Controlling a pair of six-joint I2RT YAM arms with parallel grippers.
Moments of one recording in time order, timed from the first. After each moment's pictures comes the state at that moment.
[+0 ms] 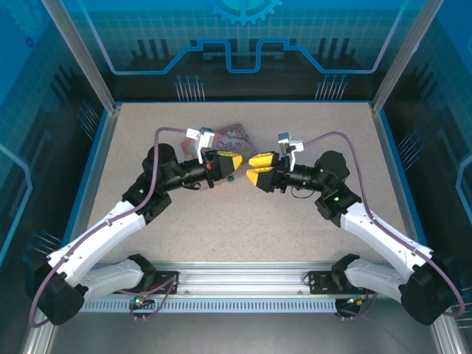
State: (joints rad) left arm -0.59 1.05 0.90 0.16 0.55 -0.59; right arm 0.55 1.07 0.74 0.47 -0.80 0.58
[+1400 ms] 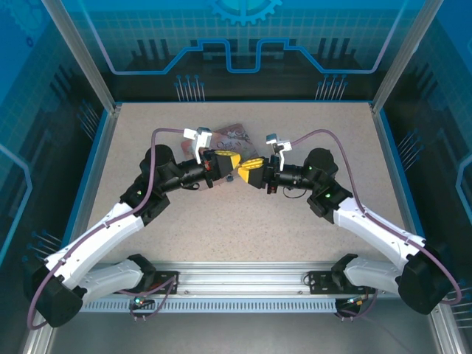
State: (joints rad) left arm -0.59 1.03 0.90 0.14 0.52 -0.59; right arm 0.61 1.14 0.78 0.45 -0.79 0.58
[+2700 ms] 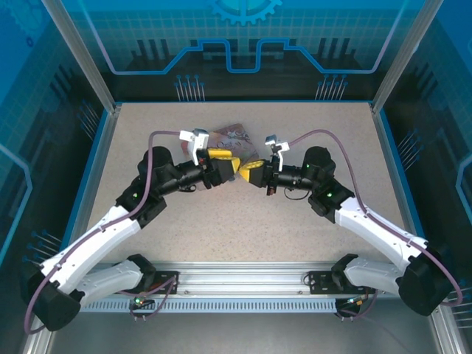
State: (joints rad) left arm -0.59 0.98 0.90 0.05 0.42 -0.53; right arm 0.60 1.12 0.80 0.28 -0.73 0.52
